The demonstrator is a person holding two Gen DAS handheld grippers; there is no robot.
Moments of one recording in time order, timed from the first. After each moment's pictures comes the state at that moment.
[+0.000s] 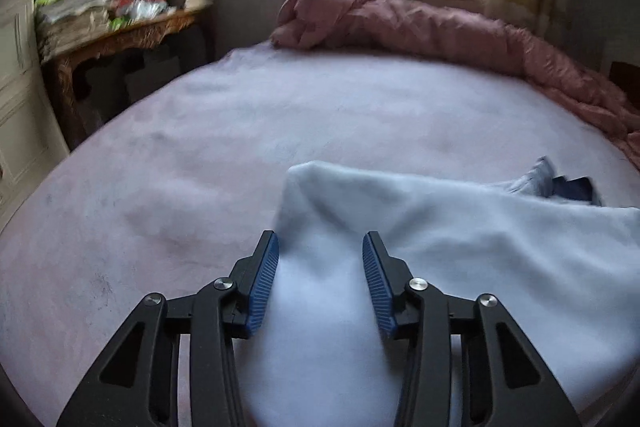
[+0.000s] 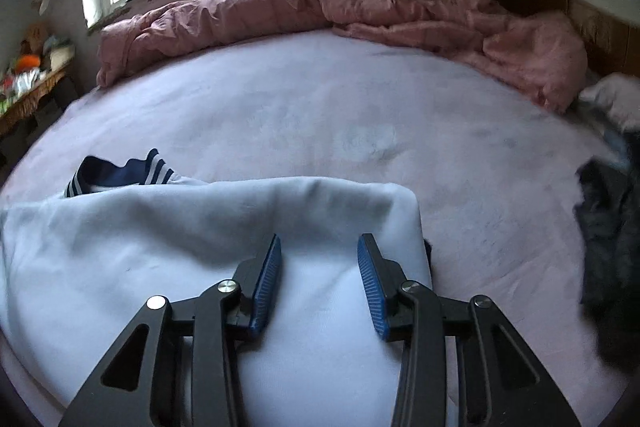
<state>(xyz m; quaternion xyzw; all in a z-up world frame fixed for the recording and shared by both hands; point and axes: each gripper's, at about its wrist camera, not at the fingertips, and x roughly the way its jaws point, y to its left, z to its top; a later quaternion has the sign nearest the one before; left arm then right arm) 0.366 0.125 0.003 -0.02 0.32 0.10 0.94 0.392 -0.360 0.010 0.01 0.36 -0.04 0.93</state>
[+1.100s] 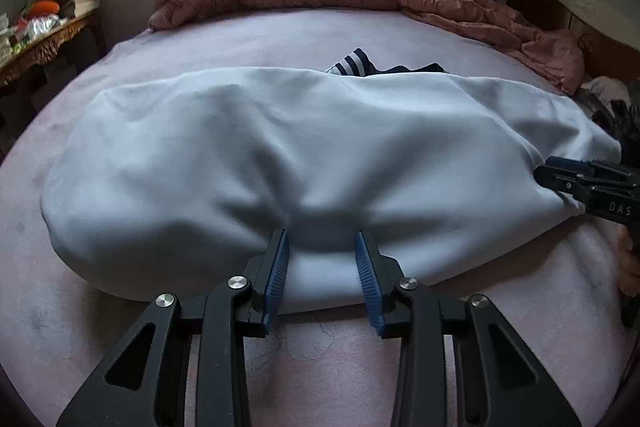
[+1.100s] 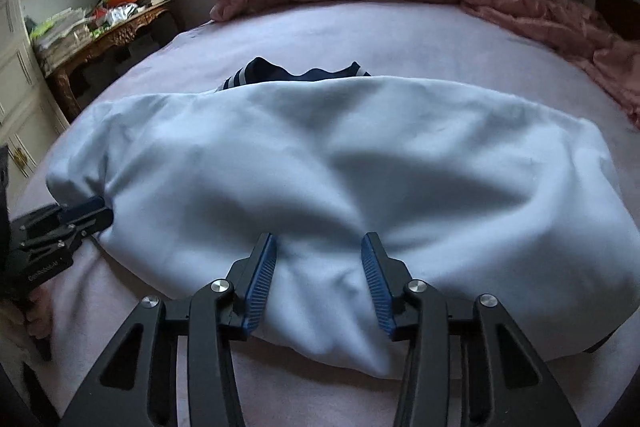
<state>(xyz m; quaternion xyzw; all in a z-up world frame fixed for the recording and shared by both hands) 0.299 0.004 -0.016 0.02 0.40 -0.07 0.91 0.329 -0.239 -0.013 -0.01 0.42 0.14 0.90</state>
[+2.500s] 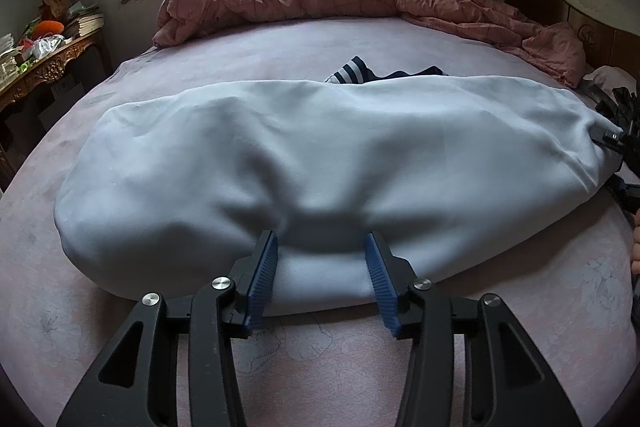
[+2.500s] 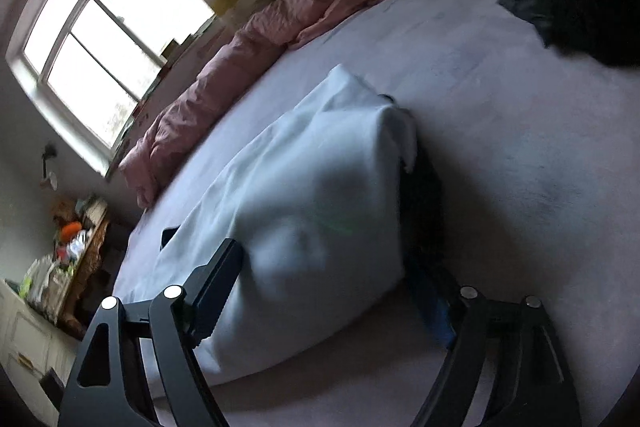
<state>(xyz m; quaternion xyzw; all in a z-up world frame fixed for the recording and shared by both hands) 0.295 -0.002 -0.014 0.05 0.38 -0.06 0.92 0.277 -0.381 -0.032 0.36 0.29 -0.02 0.89</state>
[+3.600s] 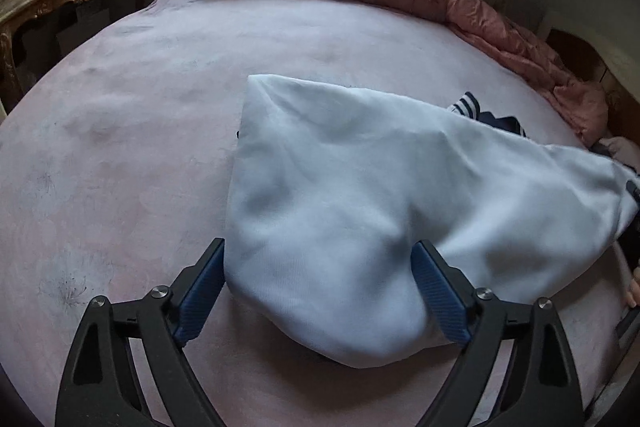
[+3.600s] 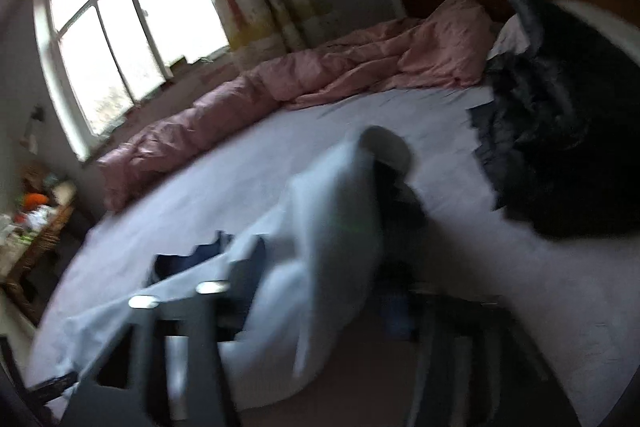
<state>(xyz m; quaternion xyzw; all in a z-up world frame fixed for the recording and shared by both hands) 0.303 0.067 0.002 -0.07 0.43 -0.03 0.90 0.254 -0.423 0.035 0.27 0.24 -0.07 0.93</state>
